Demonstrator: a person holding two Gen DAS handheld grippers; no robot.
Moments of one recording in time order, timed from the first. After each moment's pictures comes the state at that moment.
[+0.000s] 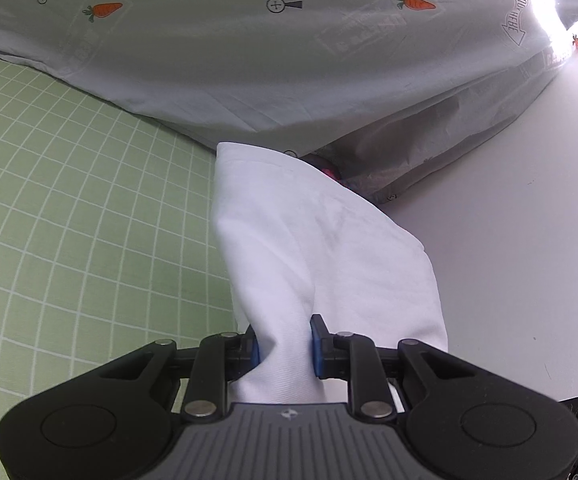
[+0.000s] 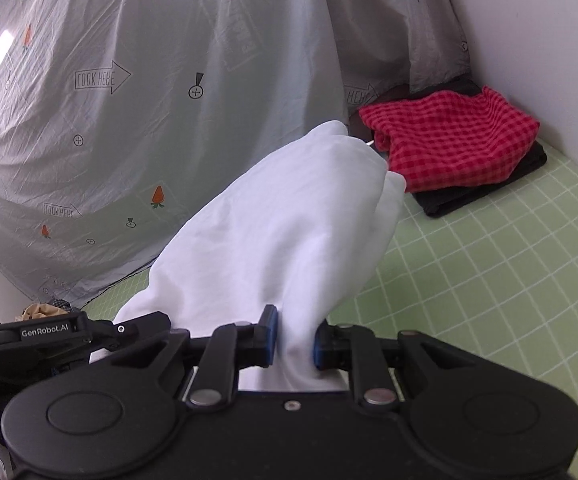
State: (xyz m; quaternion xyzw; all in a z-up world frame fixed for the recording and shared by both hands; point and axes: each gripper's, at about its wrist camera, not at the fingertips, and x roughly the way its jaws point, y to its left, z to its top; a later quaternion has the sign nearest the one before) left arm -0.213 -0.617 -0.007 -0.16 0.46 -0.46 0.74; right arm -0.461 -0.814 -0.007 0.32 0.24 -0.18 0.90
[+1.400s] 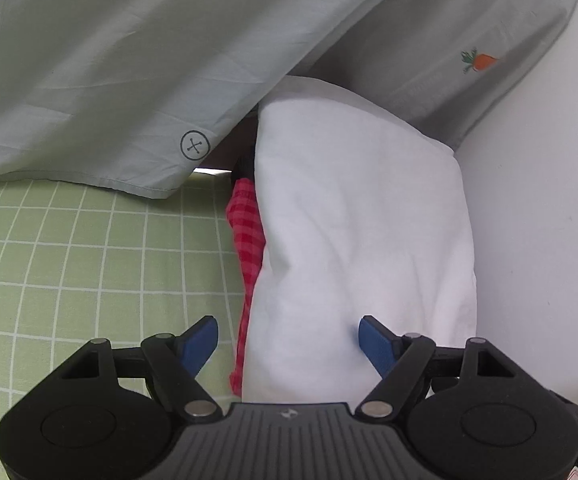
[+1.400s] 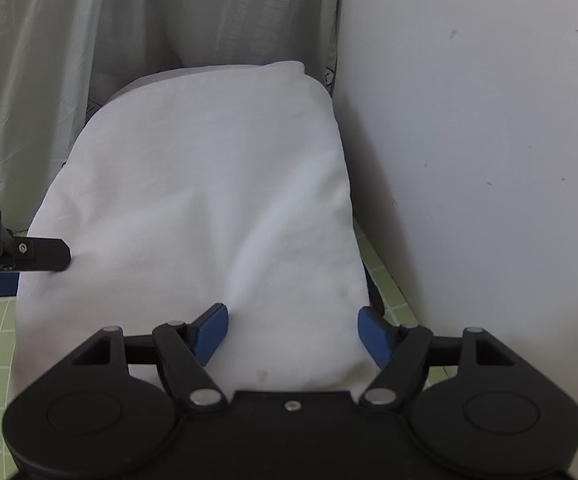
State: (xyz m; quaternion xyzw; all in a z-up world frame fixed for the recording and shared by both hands) left arm -0.184 -0.919 -0.069 0.02 0.44 -0.44 0.78; right arm -0.359 -1.057 -0.103 0.15 0.35 -0.36 0.85
